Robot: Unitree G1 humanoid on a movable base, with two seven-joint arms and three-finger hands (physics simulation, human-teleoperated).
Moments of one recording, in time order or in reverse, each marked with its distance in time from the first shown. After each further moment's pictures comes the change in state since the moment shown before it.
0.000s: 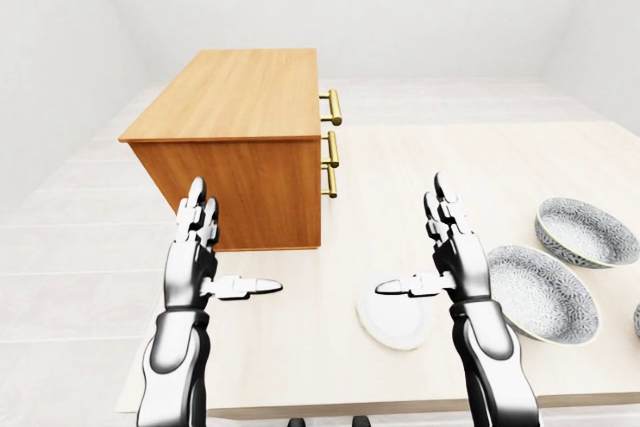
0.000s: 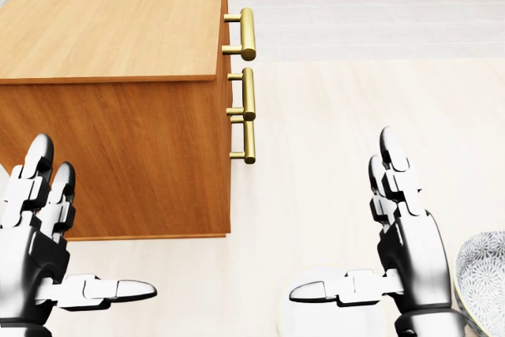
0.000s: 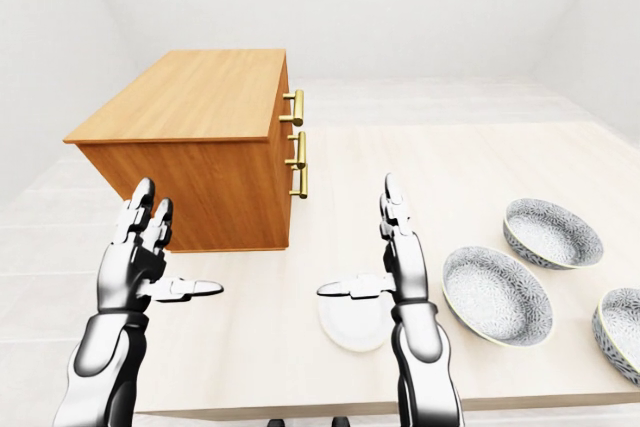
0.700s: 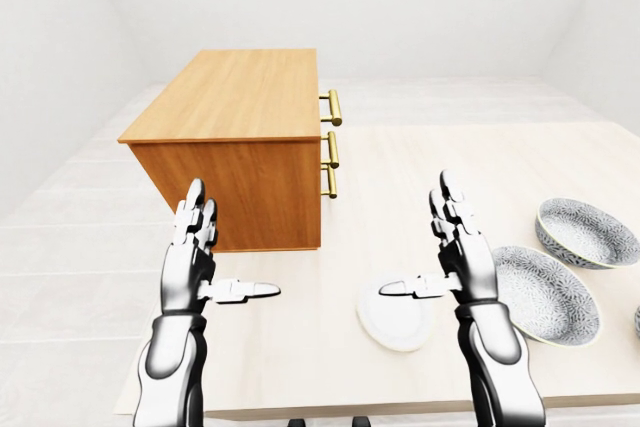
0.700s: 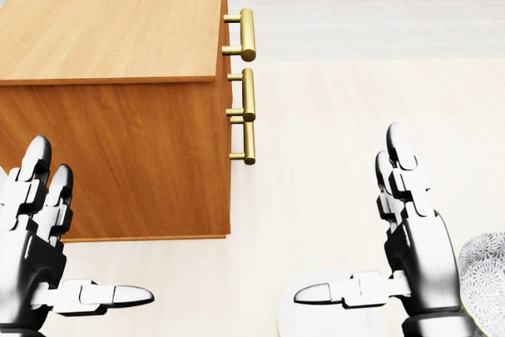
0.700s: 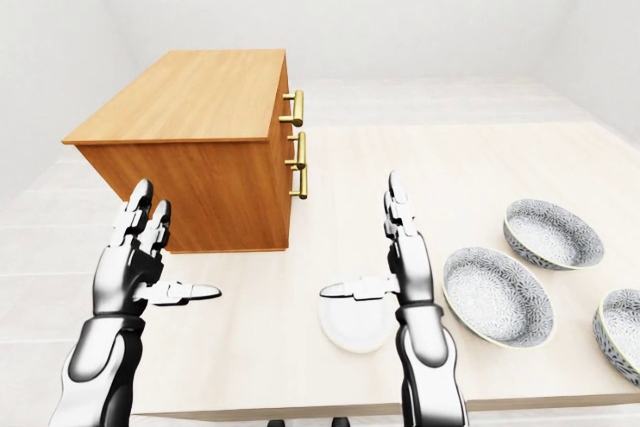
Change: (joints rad) left arm 0.018 -0.002 0.012 -0.019 0.002 0.000 -0.023; right arm 0.013 -0.004 -0.013 -0.031 -0.014 -0.016 0.013
